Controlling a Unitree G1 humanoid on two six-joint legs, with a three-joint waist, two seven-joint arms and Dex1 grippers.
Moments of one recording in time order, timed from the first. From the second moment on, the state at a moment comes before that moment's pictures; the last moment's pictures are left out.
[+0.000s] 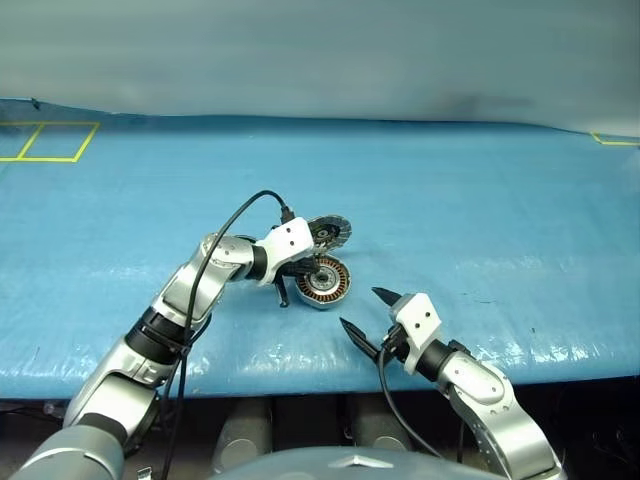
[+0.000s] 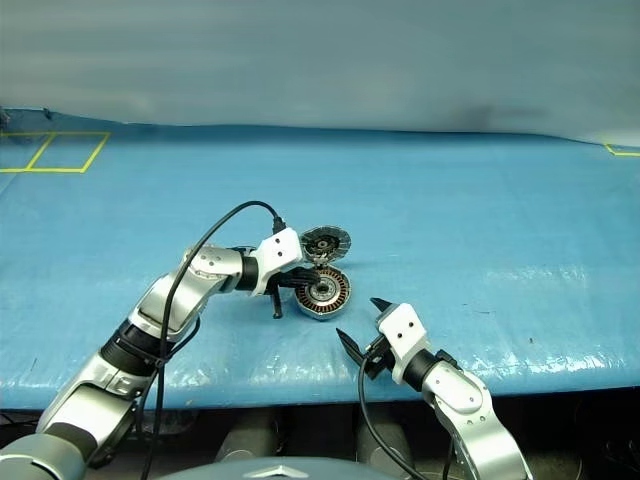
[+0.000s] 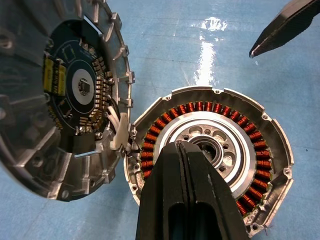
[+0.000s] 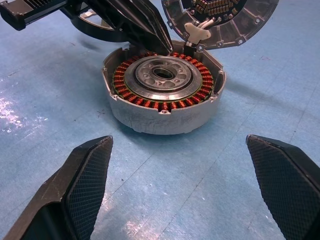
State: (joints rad) left arm -0.53 0.47 -0.42 -0.08 -0.07 0.63 -0.95; right arm 0.30 -0.39 0.19 -0.47 0.14 0.25 0.48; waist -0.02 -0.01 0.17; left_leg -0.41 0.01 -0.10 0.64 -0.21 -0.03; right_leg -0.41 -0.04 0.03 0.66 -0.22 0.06
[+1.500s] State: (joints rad) left arm -0.39 0.62 -0.26 -0.29 -0.23 0.67 -1.01; right arm 0.31 -0.39 0.19 -0.47 0.14 0.27 0.48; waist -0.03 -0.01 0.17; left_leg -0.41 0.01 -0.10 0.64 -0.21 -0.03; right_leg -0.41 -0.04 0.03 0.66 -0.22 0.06
